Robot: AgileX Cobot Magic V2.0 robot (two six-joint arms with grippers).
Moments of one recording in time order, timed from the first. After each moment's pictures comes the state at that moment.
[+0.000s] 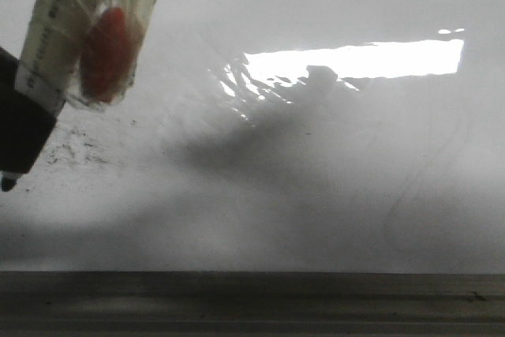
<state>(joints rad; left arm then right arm) -0.59 0.88 -0.57 -0.96 0.73 1.29 0.93 1.04 -0.71 1.29 0.27 -1.39</state>
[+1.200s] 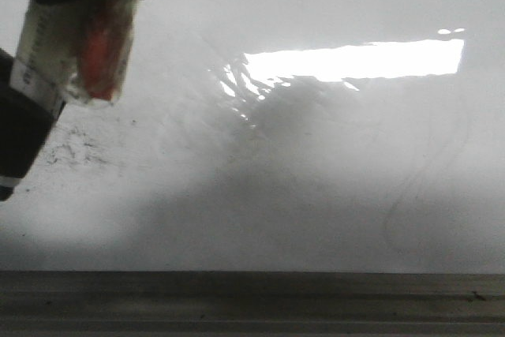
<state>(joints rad) -0.59 0.88 -0.57 -1.01 0.77 1.30 0.93 1.10 -0.71 1.38 0.33 -1.42</state>
